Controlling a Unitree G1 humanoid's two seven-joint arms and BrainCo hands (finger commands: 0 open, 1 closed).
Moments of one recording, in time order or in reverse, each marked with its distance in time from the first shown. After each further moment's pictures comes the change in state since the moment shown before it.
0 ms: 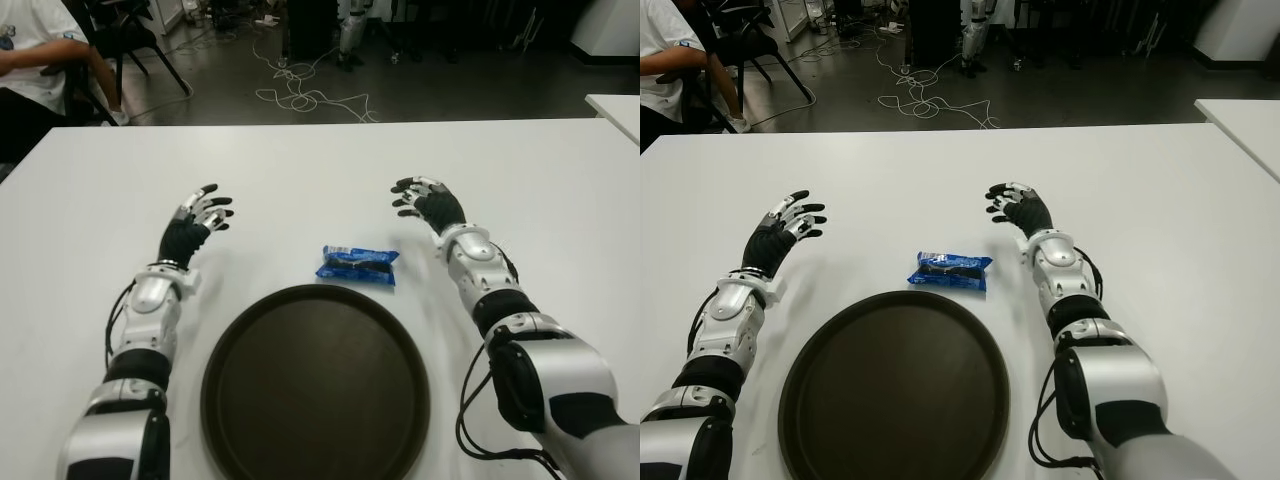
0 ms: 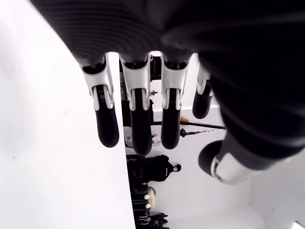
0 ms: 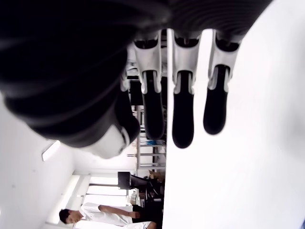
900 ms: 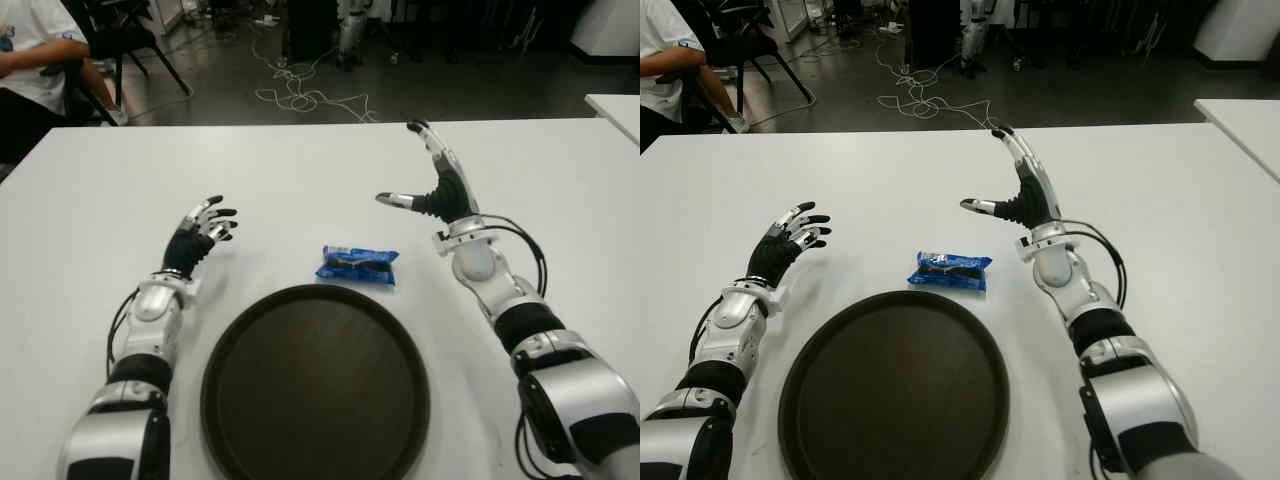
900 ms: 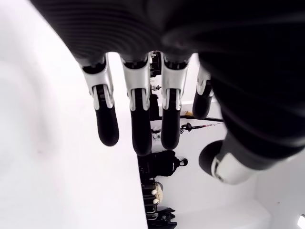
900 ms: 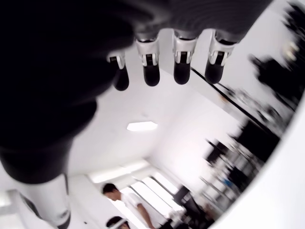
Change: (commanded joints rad) left arm -0.020 0.013 -0.017 0.065 0.029 -0.062 -0.006; right arm 0.112 -0.131 0.278 -0.216 -0.460 -0.428 -0.477
